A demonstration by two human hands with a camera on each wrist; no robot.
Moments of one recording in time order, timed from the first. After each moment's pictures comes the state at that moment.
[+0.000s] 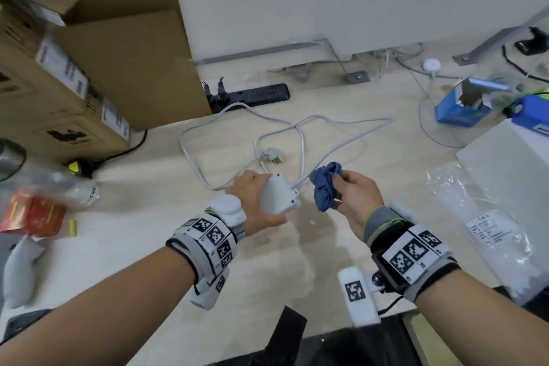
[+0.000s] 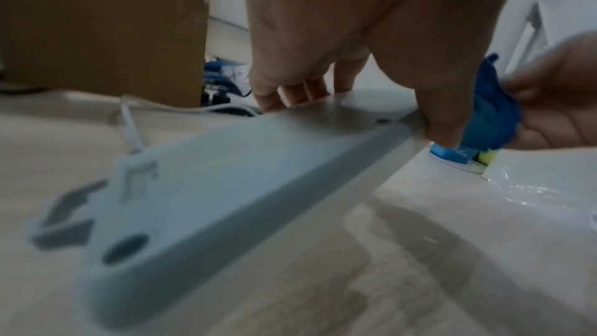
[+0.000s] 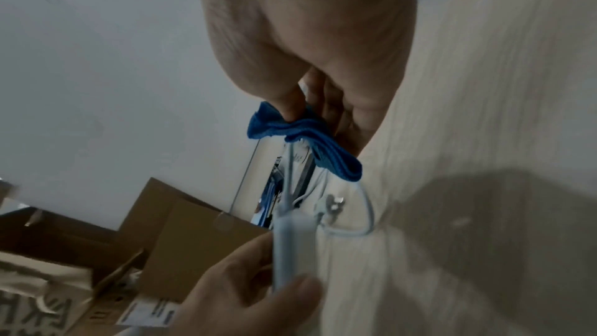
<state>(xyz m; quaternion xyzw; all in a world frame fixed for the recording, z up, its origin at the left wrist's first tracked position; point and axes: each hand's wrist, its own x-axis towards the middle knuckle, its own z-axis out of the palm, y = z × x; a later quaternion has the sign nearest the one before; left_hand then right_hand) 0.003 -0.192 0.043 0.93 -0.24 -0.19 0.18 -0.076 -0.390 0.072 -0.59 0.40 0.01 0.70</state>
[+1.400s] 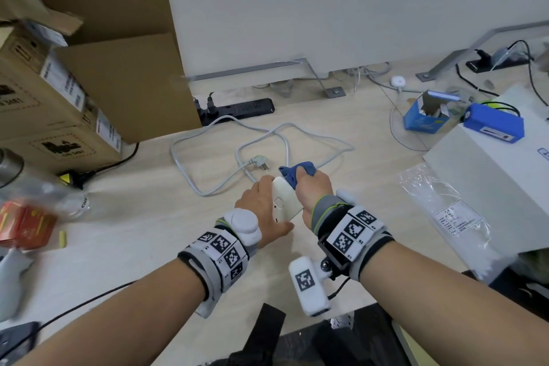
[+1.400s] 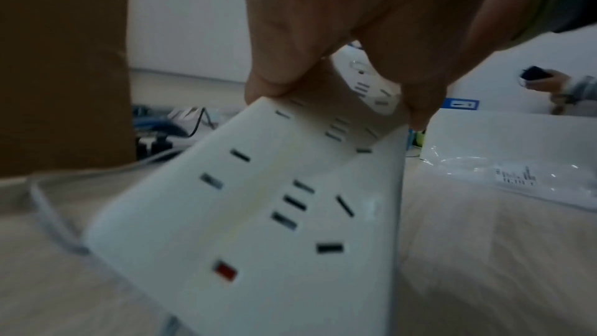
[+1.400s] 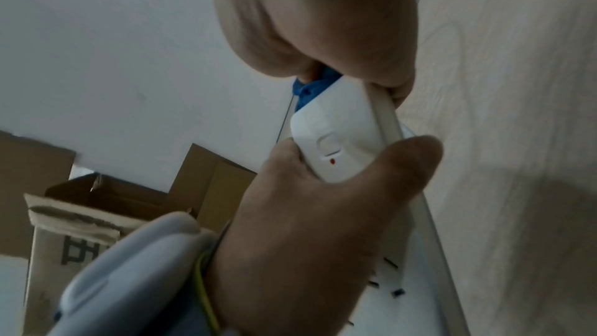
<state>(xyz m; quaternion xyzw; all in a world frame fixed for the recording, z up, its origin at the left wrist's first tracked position) -0.044 -0.215 0.075 0.93 -0.26 -0.16 0.22 -0.055 -0.343 0.089 -0.63 0.44 0.00 0.64</state>
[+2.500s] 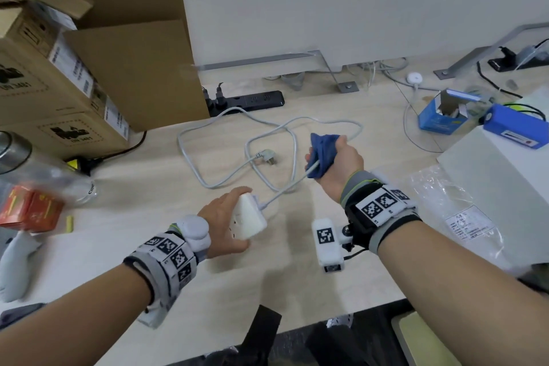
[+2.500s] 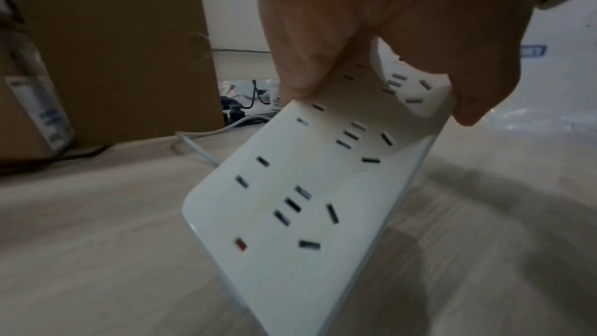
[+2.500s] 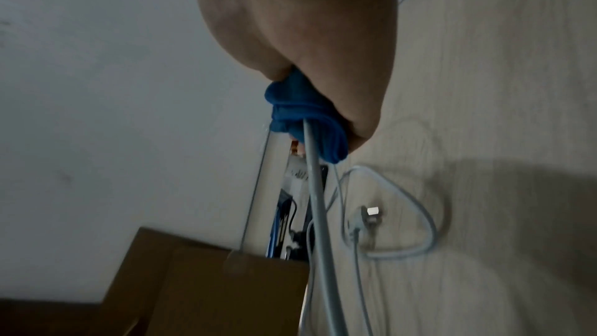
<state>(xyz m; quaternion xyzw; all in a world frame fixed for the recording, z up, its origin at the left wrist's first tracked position) -0.026 -0.131 0.059 0.90 -0.28 -0.23 0.24 -0.020 -0.391 0.098 -0.37 0.47 -0.05 0.80</state>
